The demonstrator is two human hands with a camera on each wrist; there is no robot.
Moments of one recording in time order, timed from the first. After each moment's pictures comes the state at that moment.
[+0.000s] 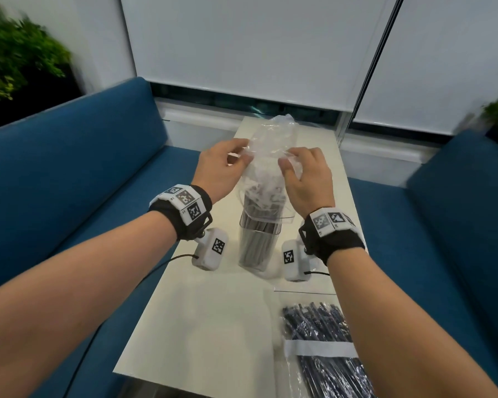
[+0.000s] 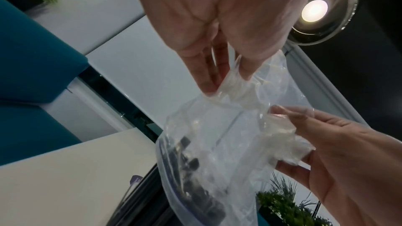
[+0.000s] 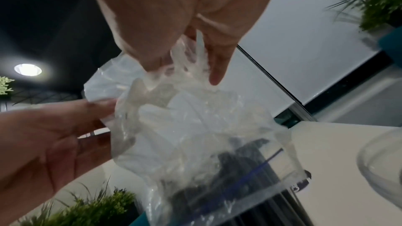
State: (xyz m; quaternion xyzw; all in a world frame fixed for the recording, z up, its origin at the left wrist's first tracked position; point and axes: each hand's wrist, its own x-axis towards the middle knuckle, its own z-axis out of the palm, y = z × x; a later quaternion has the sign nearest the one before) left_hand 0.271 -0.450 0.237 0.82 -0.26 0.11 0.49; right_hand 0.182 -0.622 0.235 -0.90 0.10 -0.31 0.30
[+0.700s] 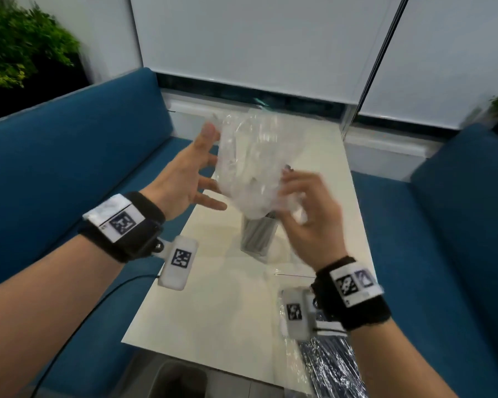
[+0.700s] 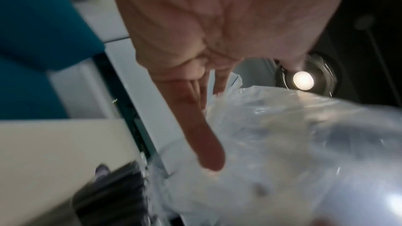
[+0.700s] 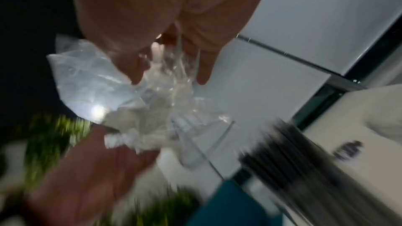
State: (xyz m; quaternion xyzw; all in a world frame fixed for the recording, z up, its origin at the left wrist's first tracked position) left_hand 0.186 -0.372 0.271 0.69 -0.21 -0.20 0.67; right_hand 0.073 -0.575 0.223 -0.83 -0.10 -0.39 0.39
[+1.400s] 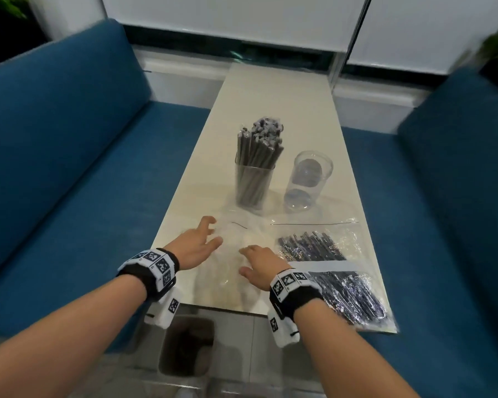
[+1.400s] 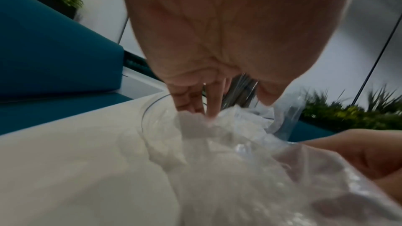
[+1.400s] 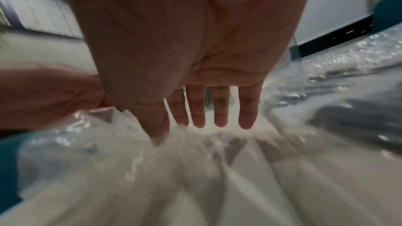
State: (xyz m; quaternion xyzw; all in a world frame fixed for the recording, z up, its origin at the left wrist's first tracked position) left_hand 0.148 -0.338 0.042 0.90 -0.27 -0.25 0.21; right_hand 0.039 -0.525 0.027 -0.96 0.05 0.21 0.19
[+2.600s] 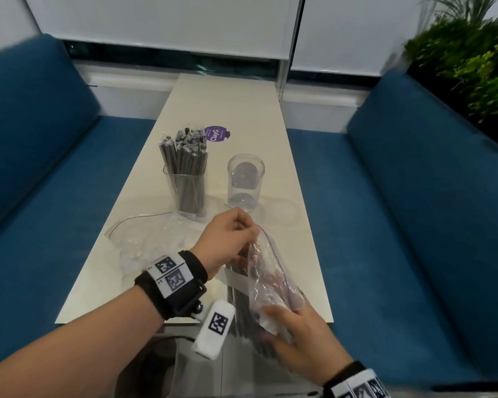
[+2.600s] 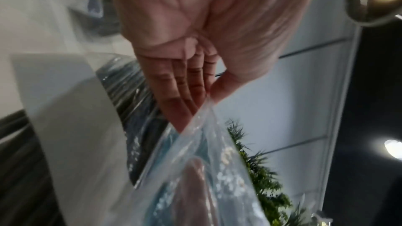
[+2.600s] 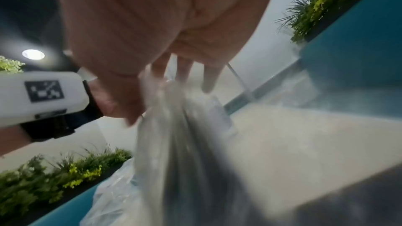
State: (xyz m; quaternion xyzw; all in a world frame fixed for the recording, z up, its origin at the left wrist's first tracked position) left_hand 0.019 -0.517 0.150 0.70 -0.14 -0.34 0.61; right_hand -0.184 -0.618 0.081 -0.94 0.00 -0.12 0.33
